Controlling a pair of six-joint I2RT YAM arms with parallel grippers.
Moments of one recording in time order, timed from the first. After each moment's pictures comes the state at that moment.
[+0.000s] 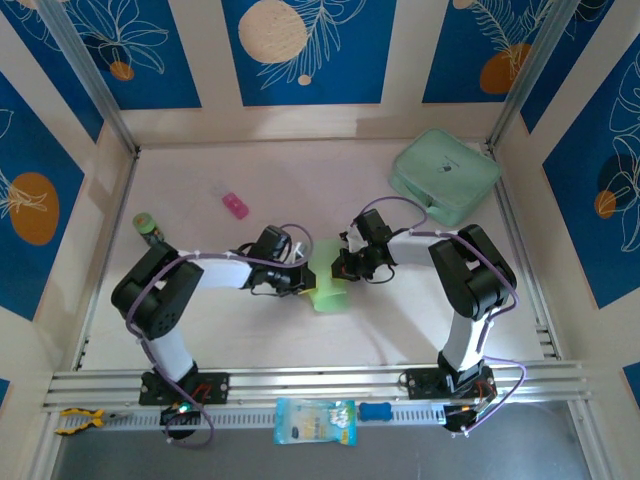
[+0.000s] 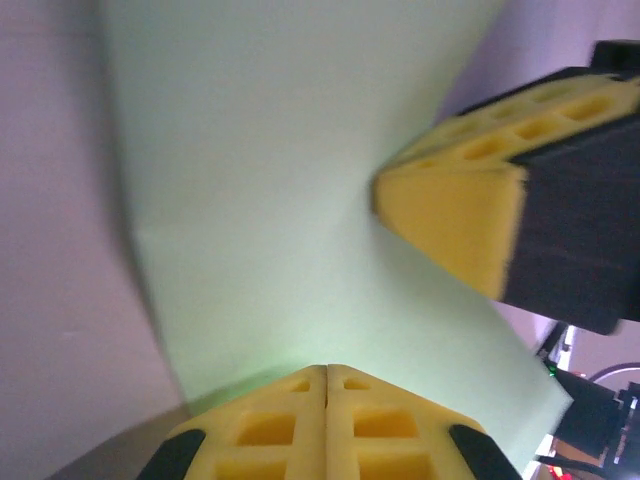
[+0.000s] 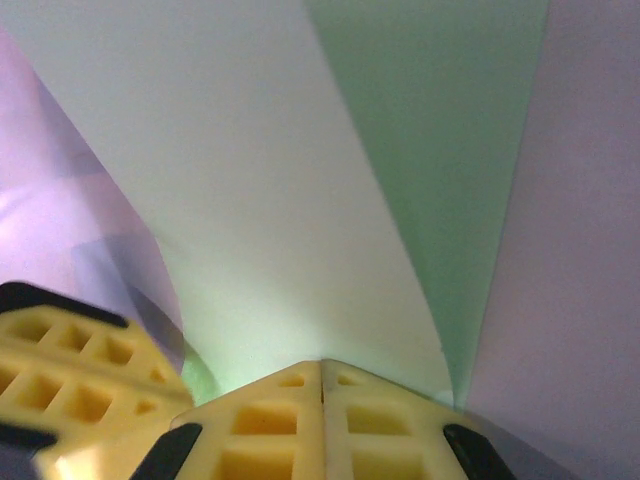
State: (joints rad) left arm -0.65 1.74 0.78 0.02 0.61 -0.81; right arm 0.49 1.82 0.90 -0.24 -0.60 0.52
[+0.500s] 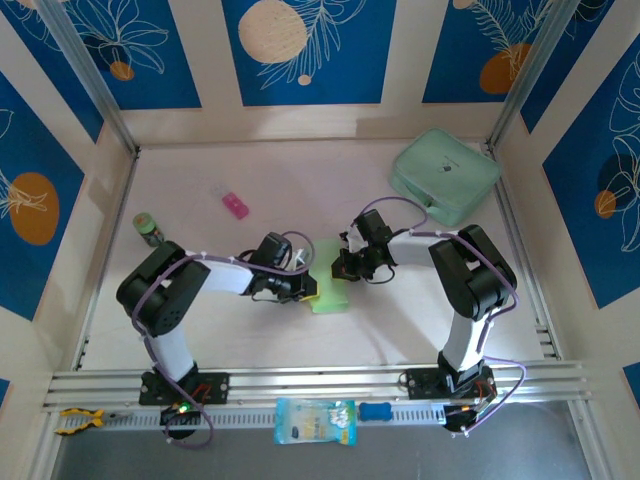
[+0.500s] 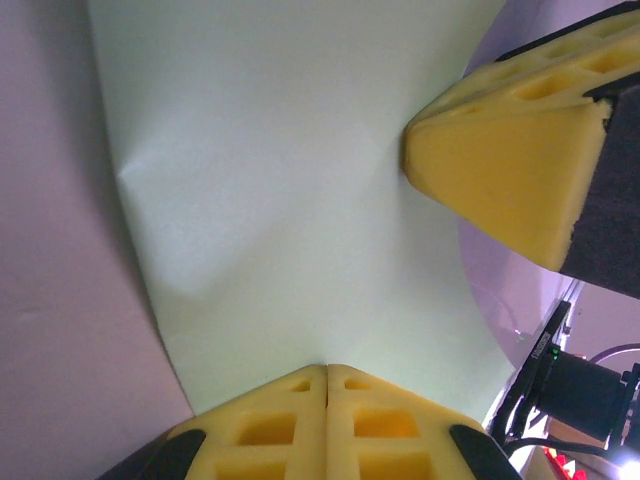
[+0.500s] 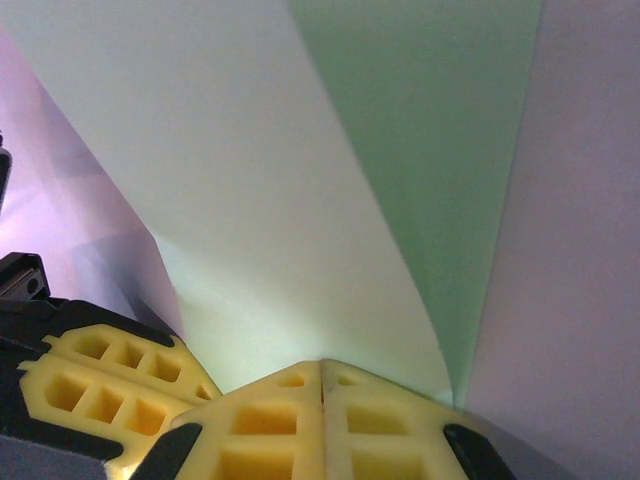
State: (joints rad) left arm -0.66 1.78 0.72 0.12 0.64 -0.83; right arm 0.49 1.82 0.90 -0.23 -0.60 0.53
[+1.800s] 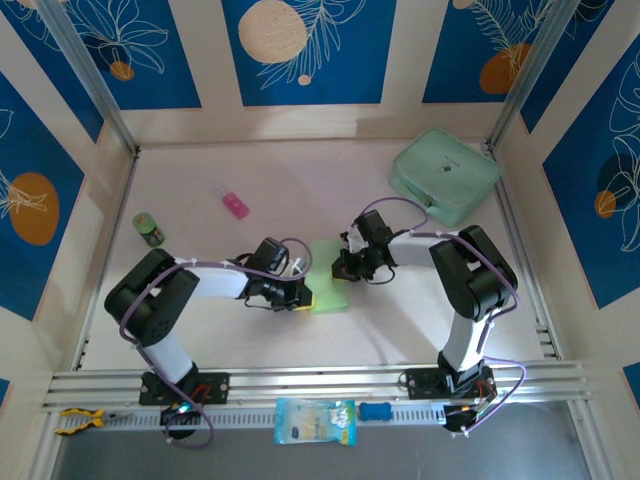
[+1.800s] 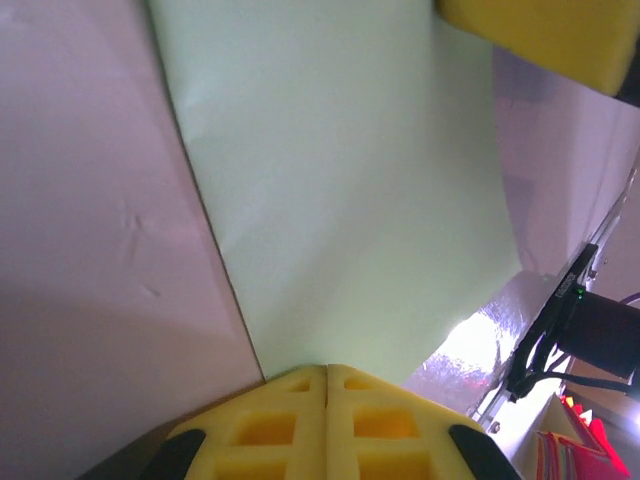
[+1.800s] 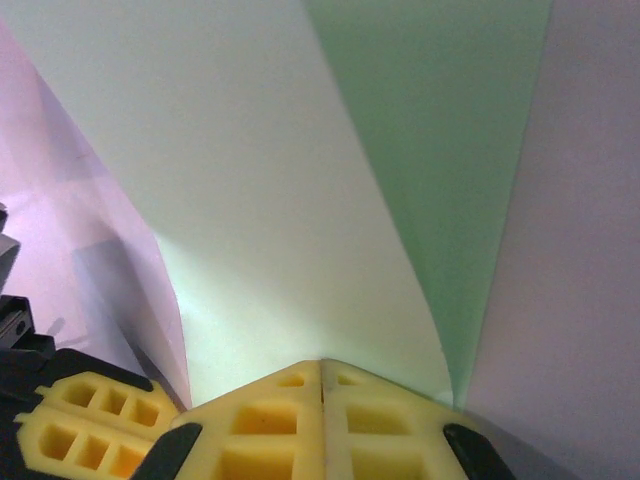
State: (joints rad) left arm -0.67 1.68 0.69 -0.04 0.67 -0.76; right arm 0.49 1.81 0.88 -0.22 -0.59 0.53
